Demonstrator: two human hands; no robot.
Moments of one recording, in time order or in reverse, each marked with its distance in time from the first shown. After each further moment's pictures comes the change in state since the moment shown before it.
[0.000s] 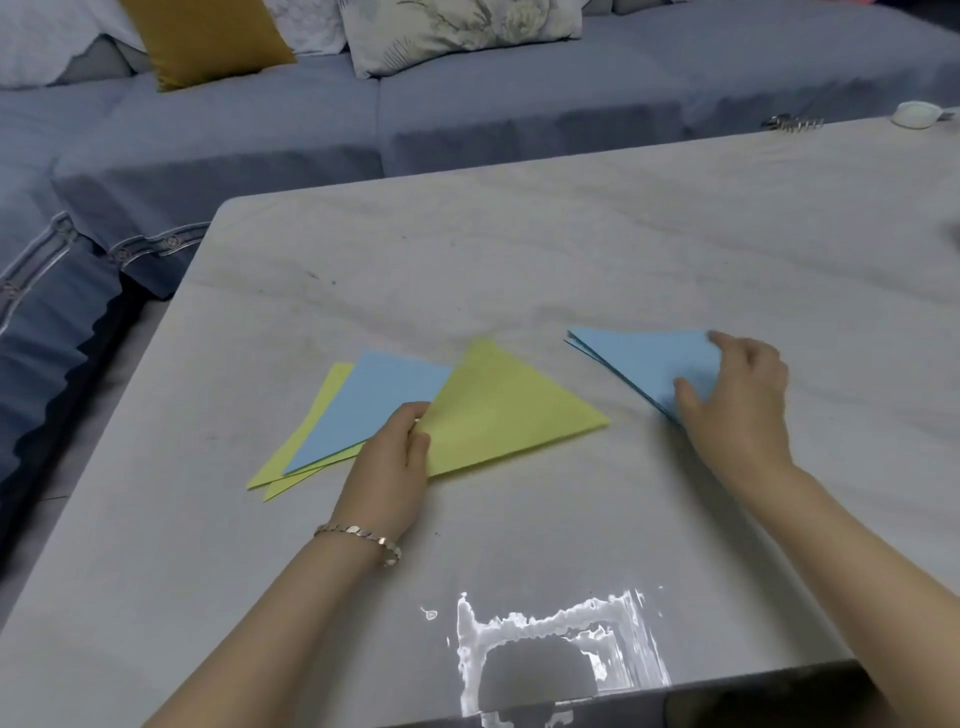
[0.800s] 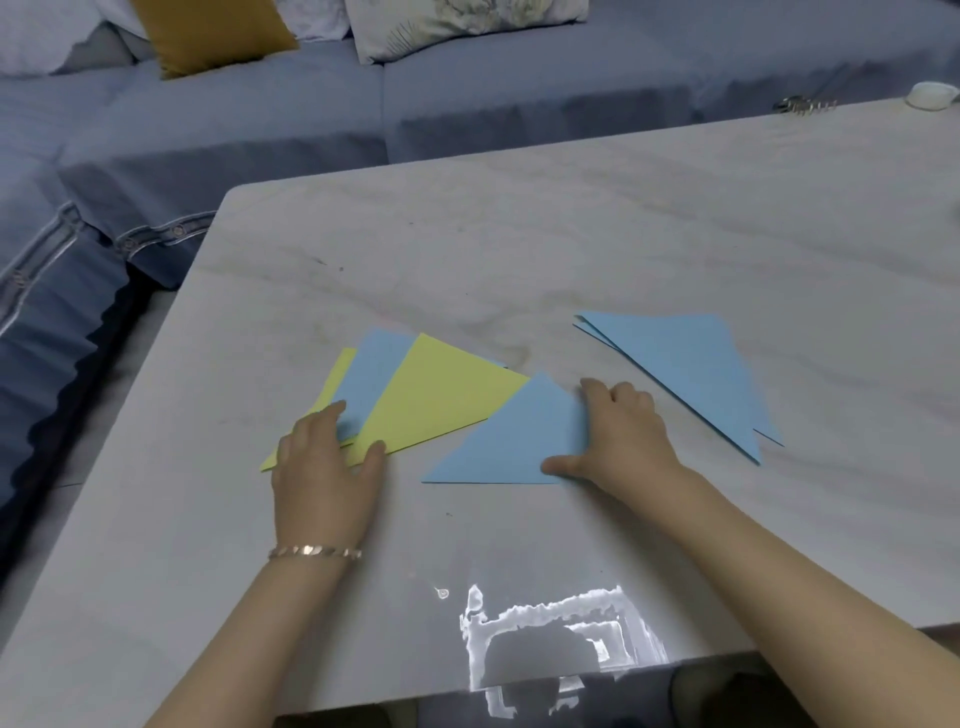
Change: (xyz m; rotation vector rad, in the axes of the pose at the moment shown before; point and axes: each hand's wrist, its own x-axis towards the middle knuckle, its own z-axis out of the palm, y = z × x) left_hand -0.020 -0.034 -0.028 0.242 0.277 -0.178; right_hand -0.048 -0.066 0.034 -0.297 -0.593 -0.094
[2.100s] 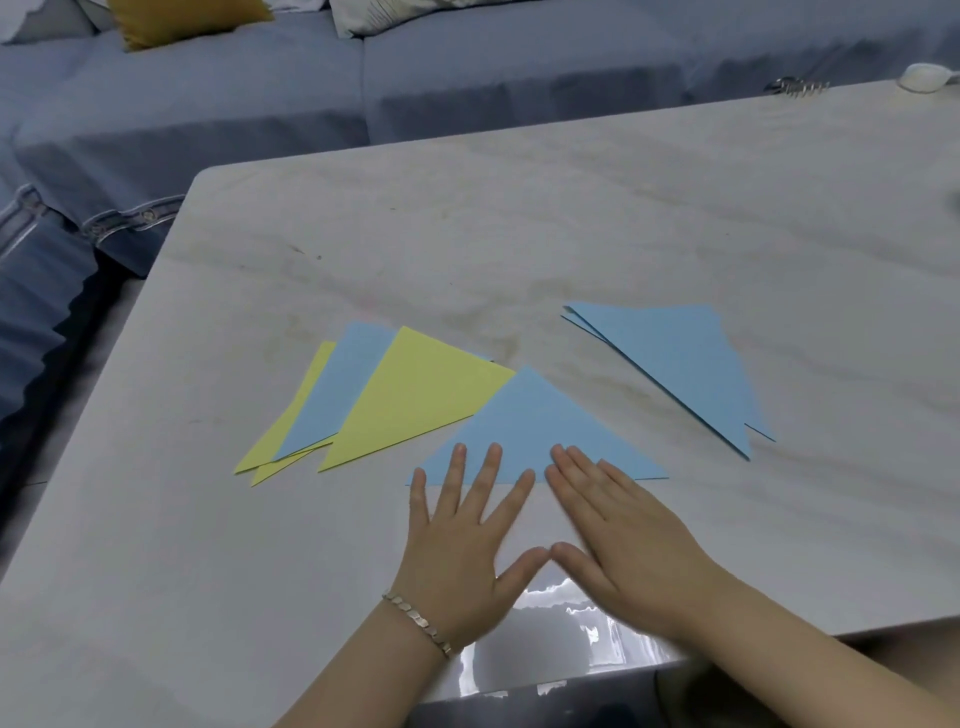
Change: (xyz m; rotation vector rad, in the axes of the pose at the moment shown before) left_hand -0.068 0.021 0.070 0.427 -0.399 0.664; right_hand -0.057 0.046 0.048 -0.314 0.115 -0.485
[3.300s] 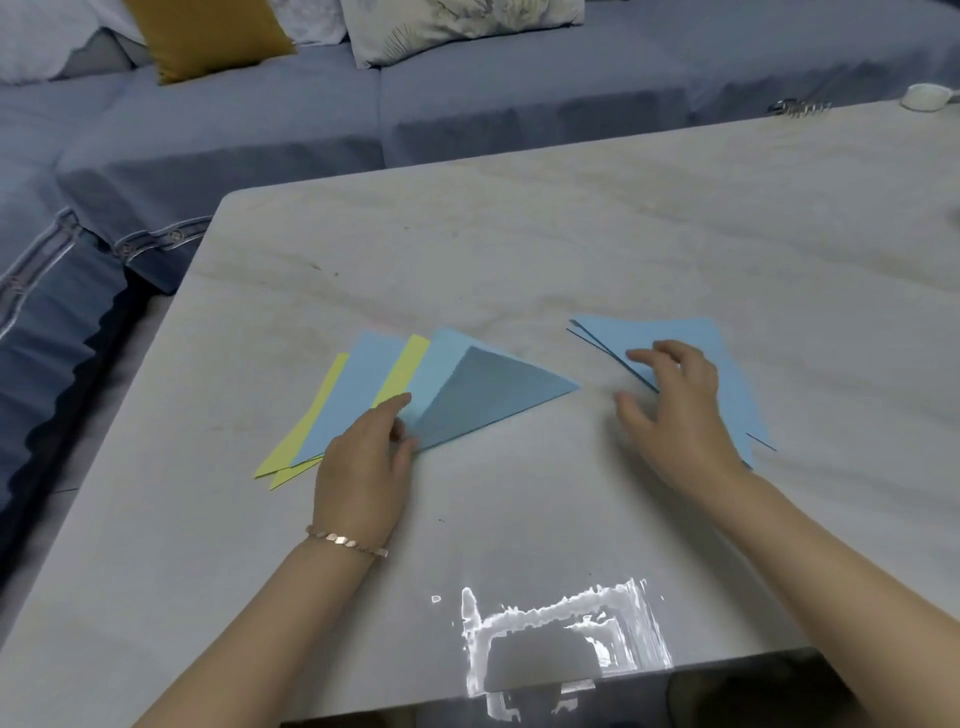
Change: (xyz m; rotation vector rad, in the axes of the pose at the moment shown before) left_hand 0.024 -0.058 -0.066 -0.429 0.347 -0.341; right_hand 0.055 0.047 -0.047 0.601 0.429 0.437
